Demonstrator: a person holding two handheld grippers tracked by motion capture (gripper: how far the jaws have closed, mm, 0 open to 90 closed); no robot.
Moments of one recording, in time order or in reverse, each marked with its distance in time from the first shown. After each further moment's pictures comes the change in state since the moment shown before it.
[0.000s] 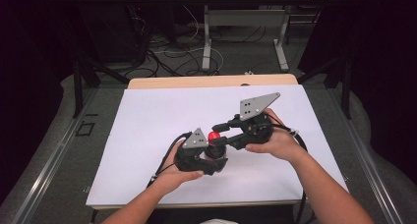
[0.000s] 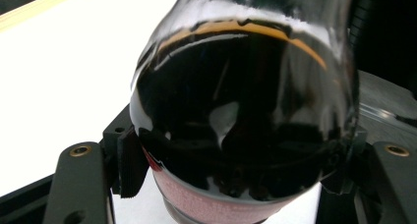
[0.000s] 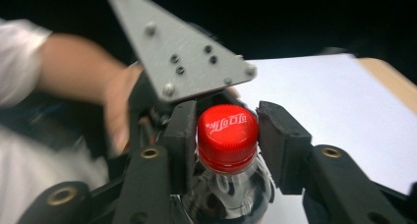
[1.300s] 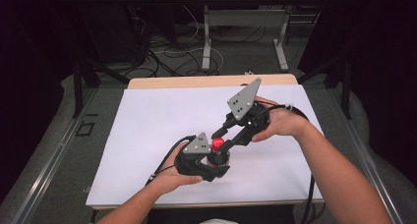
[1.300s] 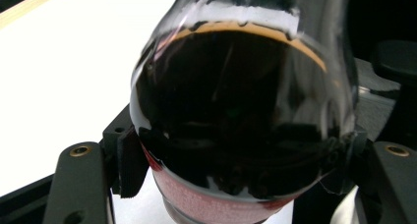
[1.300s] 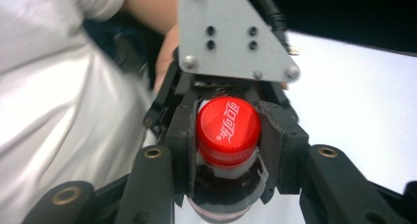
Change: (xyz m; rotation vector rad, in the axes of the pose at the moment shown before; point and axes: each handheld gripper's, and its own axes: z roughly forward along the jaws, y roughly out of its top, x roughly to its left) left arm -0.011 0.000 -0.002 0.021 -0.158 0.142; right arm -0.029 0.030 0.010 0.249 0.465 -0.299
